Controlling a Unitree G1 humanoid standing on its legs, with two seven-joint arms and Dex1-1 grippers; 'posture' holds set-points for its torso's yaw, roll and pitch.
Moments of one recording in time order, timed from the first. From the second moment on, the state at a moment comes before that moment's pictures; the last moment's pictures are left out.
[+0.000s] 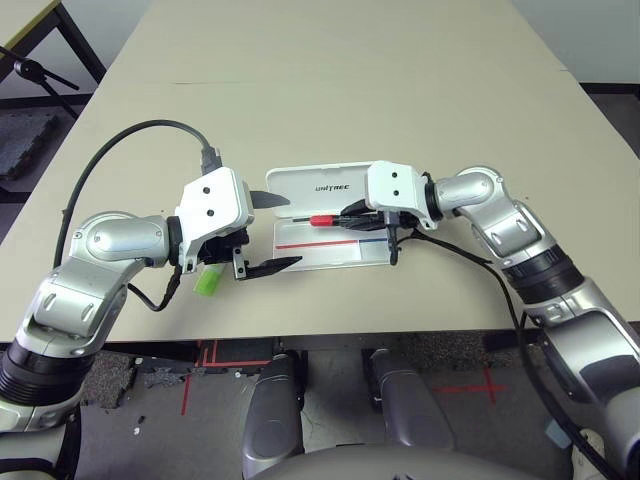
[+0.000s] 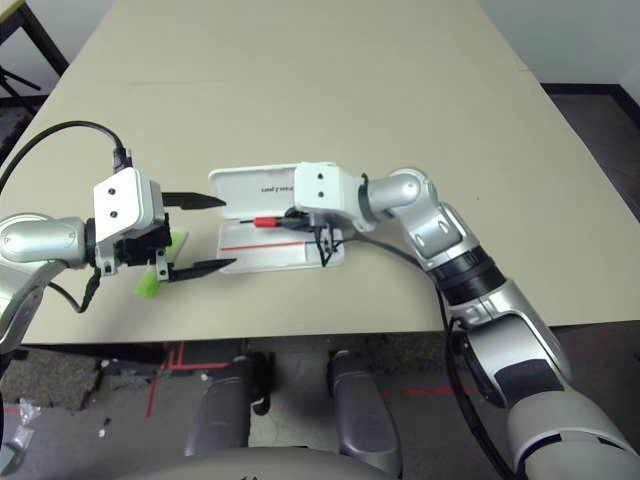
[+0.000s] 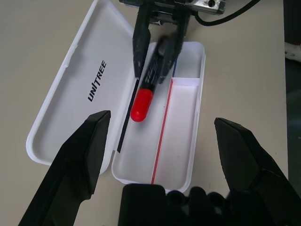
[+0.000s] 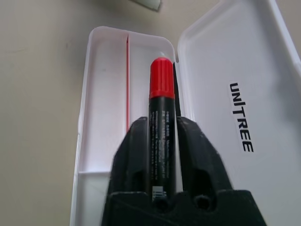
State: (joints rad) left arm -0.30 0.88 -0.02 -0.46 -0.34 0.42 -1.02; right arm -0.76 -0.45 0.39 0.16 0.00 0.15 1.14
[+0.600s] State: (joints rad) left arm -0.22 0.93 0.03 -0.48 -0.32 0.65 -0.90; right arm -0.70 -0.63 0.25 0.00 0.26 0.40 1.33
